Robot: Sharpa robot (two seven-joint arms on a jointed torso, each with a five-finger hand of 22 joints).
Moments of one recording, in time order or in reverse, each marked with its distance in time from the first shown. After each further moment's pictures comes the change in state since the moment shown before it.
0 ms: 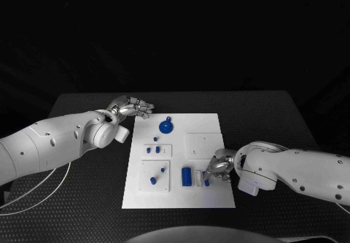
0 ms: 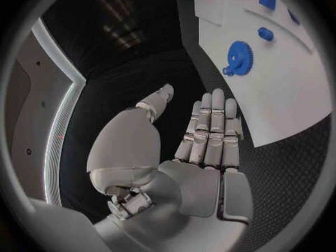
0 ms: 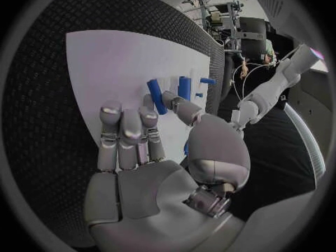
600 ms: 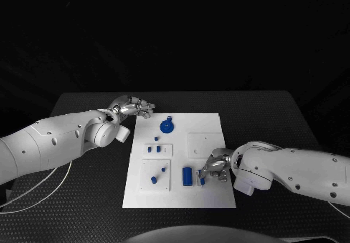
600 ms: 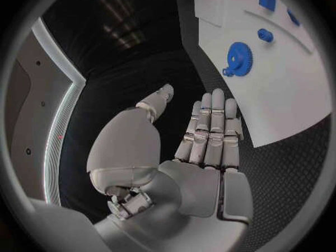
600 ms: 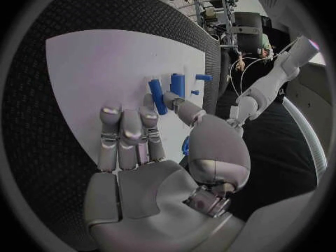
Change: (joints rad) left arm 0.000 -0.001 0.000 0.002 -0.001 0.004 -0.003; left_hand 0.000 0.000 0.000 0.000 0.000 0.000 0.000 0.000 0.000 0.000 0.000 0.000 0.000 0.000 0.000 -0.004 0.002 0.000 0.000 0.000 0.000 0.000; right arm 0.000 0.031 -0.001 -0.013 0.046 -0.032 0.001; right_hand -0.016 -0.009 -0.009 0.008 -0.008 0.005 -0.004 0.005 -0.001 0.000 0.000 0.000 -0.001 0.002 0.002 0.000 0.000 0.000 0.005 -0.002 0.000 -0.003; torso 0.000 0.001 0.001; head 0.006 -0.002
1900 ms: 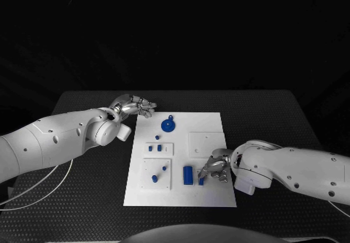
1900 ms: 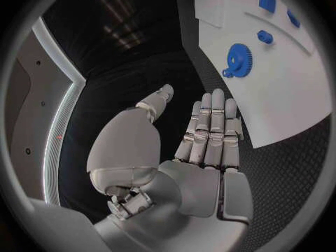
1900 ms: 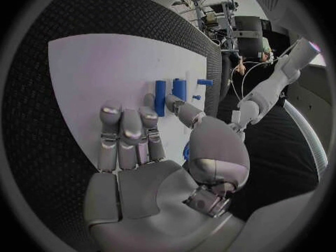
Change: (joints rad) left arm 0.000 -0.004 0.000 0.002 -0.002 0.007 -0.003; left_hand 0.000 0.000 -0.005 0.005 0.000 0.000 0.000 0.000 0.000 0.000 0.000 0.000 -0.001 0.000 0.000 -0.004 0.003 0.000 0.000 0.000 0.000 0.000; right arm 0.000 0.016 0.000 -0.017 -0.003 0.049 -0.008; right_hand -0.046 -0.041 -0.021 0.042 -0.091 0.003 -0.004 0.010 -0.008 0.000 0.000 0.000 0.000 -0.010 -0.006 -0.005 -0.006 0.000 0.000 0.000 0.000 -0.009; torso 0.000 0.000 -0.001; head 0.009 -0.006
